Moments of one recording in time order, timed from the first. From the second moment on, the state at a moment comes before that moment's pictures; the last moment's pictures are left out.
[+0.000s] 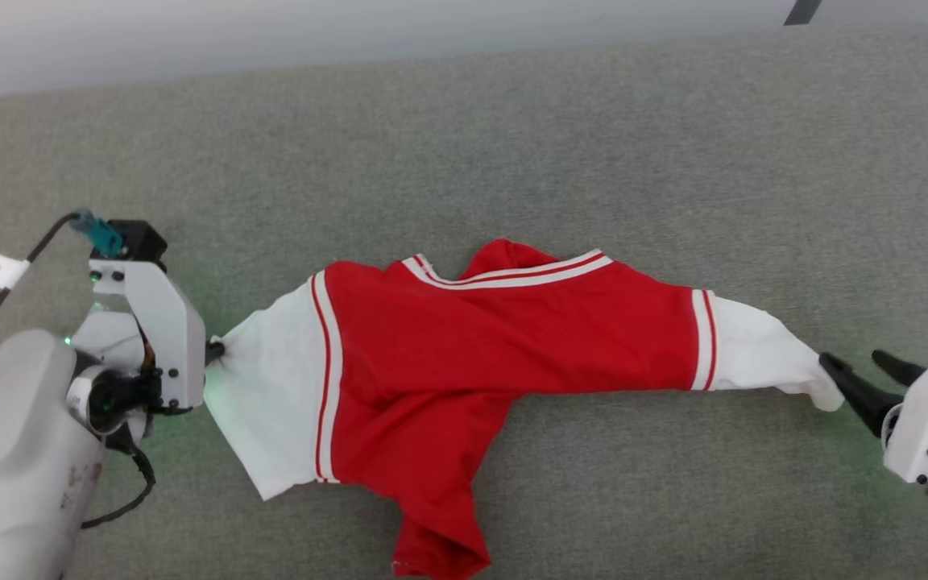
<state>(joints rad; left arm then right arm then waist) -0.74 0.53 -0.46 0.67 -0.82 -0.12 0.75 -0.29 -0.44 0.06 0.14 0.66 0.13 0.59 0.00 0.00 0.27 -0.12</state>
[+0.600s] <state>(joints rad) -0.78 0.52 -0.49 0.68 -0.84 -0.13 0.74 -0.43 -0.45 0.17 0.39 0.73 0.13 0.68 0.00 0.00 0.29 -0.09</state>
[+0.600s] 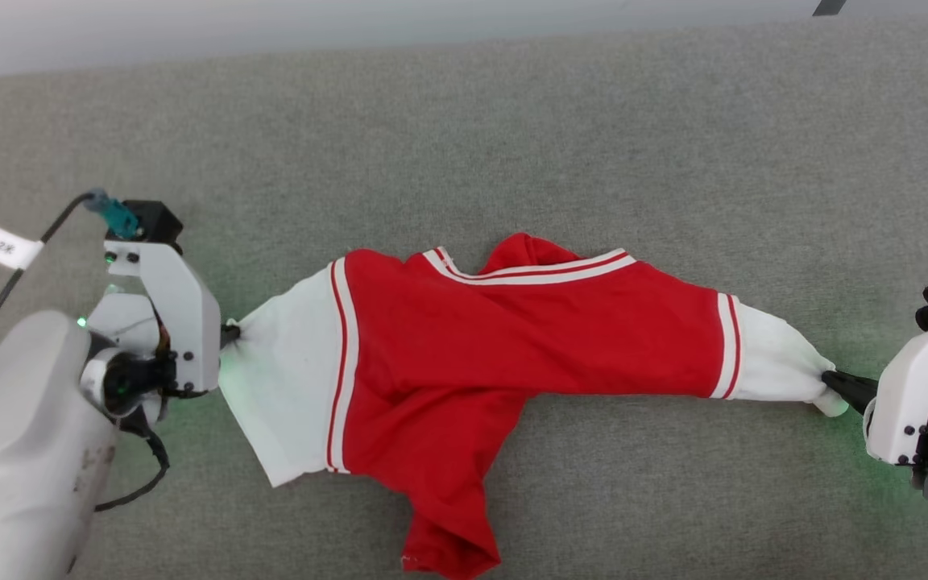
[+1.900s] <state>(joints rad) -1.46 0.47 -0.62 0.73 -0.77 -0.13 0.54 -1.34 -0.44 0.56 0.64 0.71 0.13 0.22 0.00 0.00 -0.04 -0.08</state>
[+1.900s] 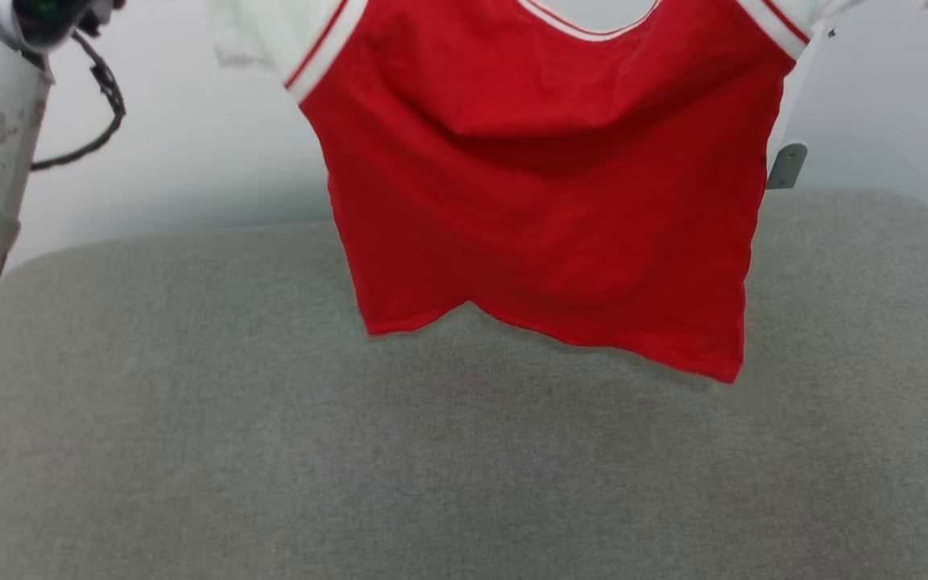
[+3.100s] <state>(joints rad) -1.88 0.30 -0.61 1.01 -0.65 -0.11 -0.26 -1.61 -0.40 0.13 0.74 -0.05 0.13 -0.26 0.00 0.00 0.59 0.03</state>
